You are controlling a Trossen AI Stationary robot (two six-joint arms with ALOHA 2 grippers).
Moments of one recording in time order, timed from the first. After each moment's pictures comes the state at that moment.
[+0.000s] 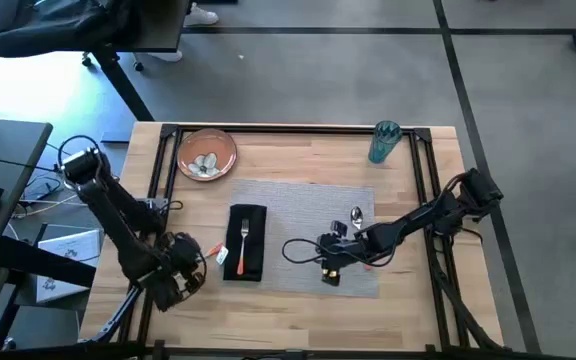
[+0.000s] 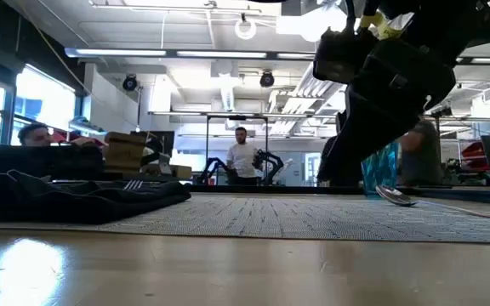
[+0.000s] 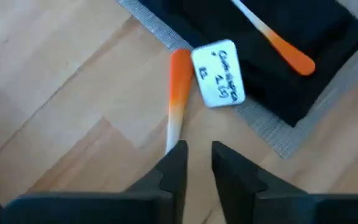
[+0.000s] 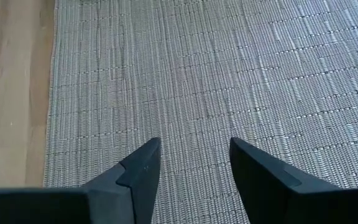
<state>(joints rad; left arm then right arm) -0.96 1.31 0.75 -0.98 -0.46 -1.70 0.37 1.72 0.87 -0.09 0.29 0.48</state>
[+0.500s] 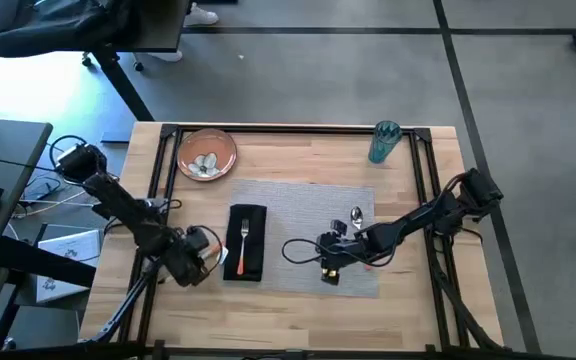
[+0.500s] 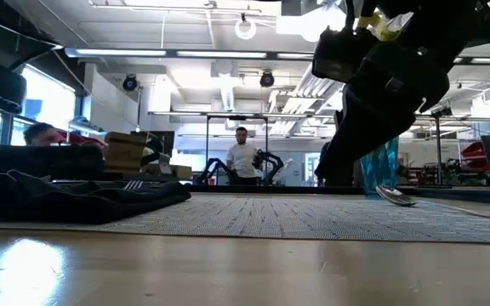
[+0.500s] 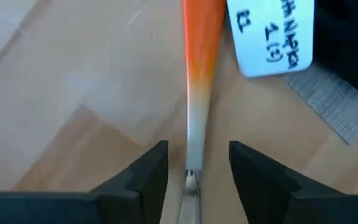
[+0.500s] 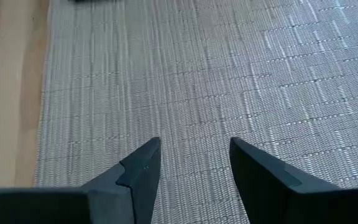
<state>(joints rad) -0.75 1.27 0.54 -0.69 -0.20 -1.37 0.37 1.72 0.87 -0.08 0.32 0.47</state>
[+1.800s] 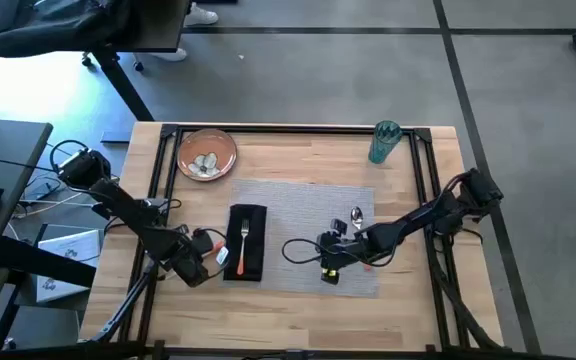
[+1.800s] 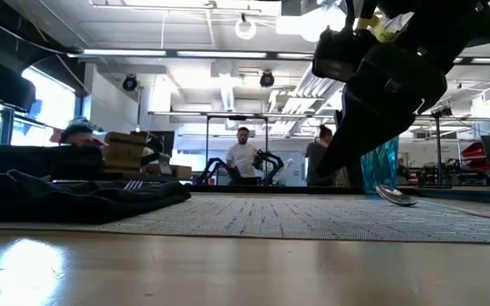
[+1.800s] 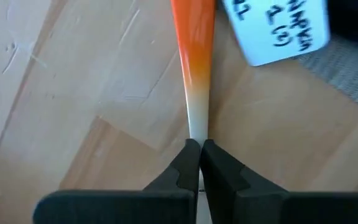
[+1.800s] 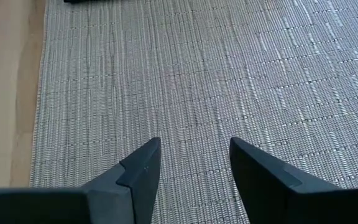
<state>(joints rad) -0.72 1.36 0.63 -0.80 -0.18 -1.22 0.37 1.72 0.87 -0.08 0.33 0.47</state>
